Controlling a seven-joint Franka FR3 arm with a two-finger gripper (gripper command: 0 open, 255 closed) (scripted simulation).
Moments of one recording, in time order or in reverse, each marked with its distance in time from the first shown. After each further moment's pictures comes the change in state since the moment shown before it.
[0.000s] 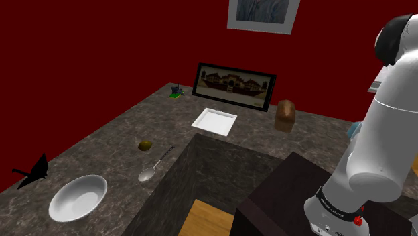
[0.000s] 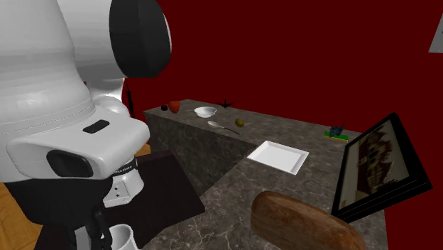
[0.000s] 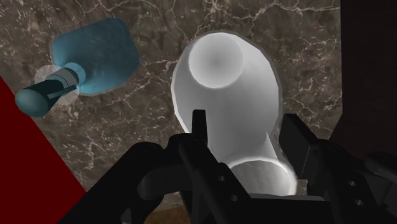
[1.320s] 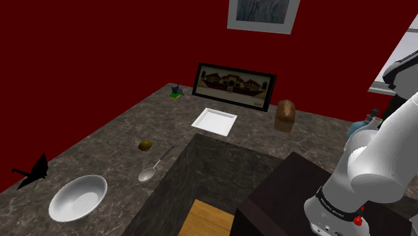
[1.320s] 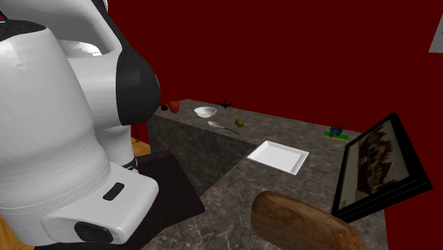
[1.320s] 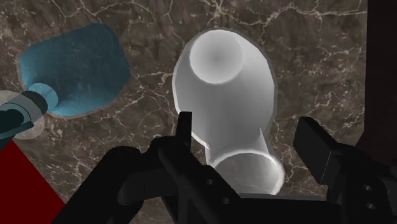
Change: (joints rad) arm 0.040 -0.307 0.033 -0.095 -0.339 0.186 0.242
